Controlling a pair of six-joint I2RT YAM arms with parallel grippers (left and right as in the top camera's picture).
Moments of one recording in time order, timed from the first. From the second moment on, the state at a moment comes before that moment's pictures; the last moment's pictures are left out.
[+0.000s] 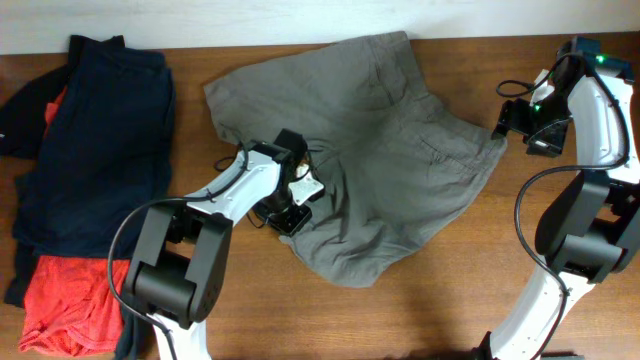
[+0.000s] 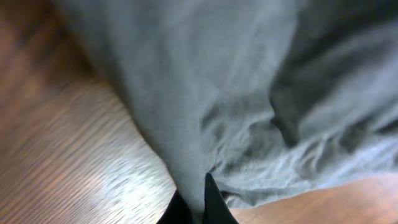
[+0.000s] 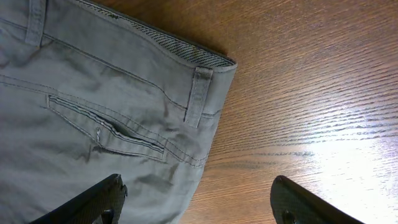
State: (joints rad) left arm -0.43 2.02 1.35 -1.01 0.18 0.28; right arm -0.31 2.17 1.97 -1.29 -0.15 0.09
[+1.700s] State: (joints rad) left arm -0.52 1.80 1.45 -1.37 0.00 0.00; right arm -0.31 1.79 1.98 -1.55 -0.23 0.08
